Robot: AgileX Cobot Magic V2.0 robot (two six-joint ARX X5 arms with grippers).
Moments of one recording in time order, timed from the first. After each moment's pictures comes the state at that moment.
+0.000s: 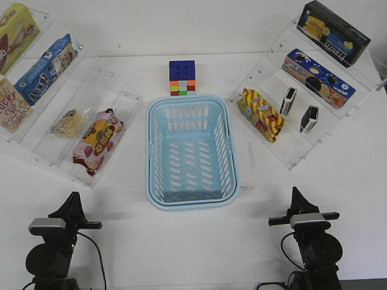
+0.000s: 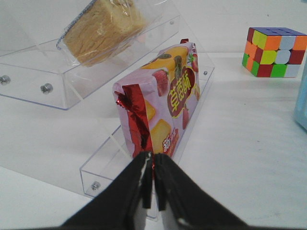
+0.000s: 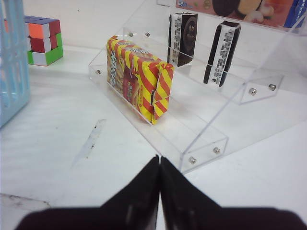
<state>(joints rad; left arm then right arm) 0.01 0.01 0.03 0.04 0.03 -0.01 0.05 0.01 0.01 -0.11 0.03 -0.08</state>
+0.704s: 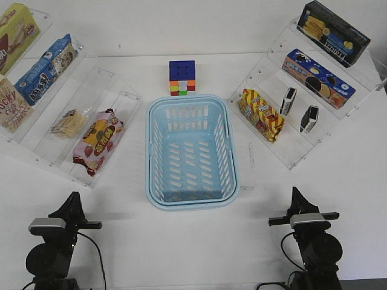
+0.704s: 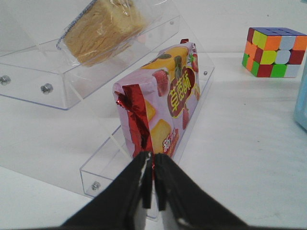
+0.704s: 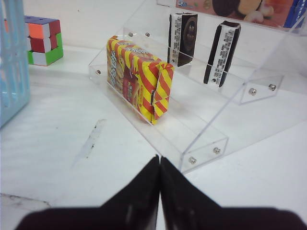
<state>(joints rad) 0.01 0.01 0.03 0.04 0.03 -0.01 0.05 0.01 0.01 -0.11 0.03 -0.08</state>
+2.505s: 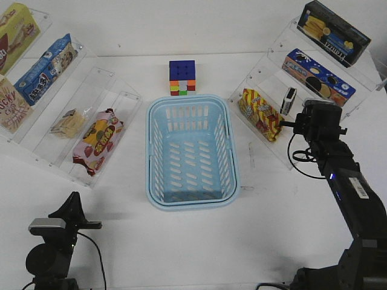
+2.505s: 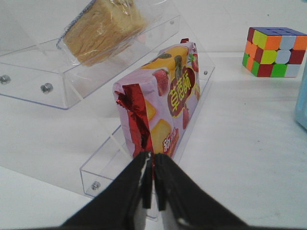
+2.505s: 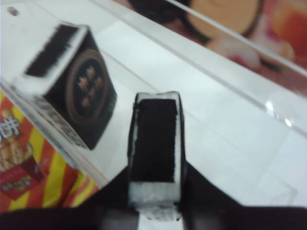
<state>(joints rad) 0.01 0.01 0.03 0.04 0.03 -0.01 -0.10 1.51 1.13 -0.21 0.10 0.11</state>
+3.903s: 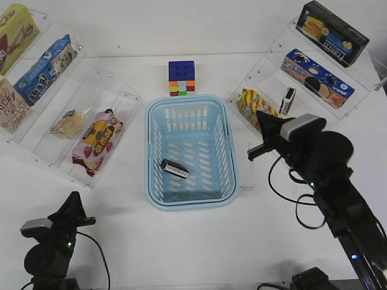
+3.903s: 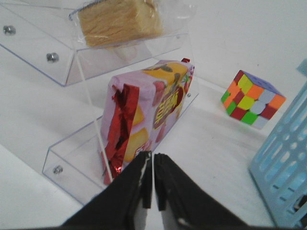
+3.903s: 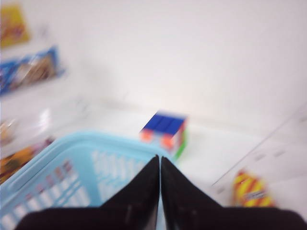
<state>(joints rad) 0.01 0.01 0.09 0.00 0.03 -0.42 0.29 0.96 1.08 -0.22 -0.20 0.06</state>
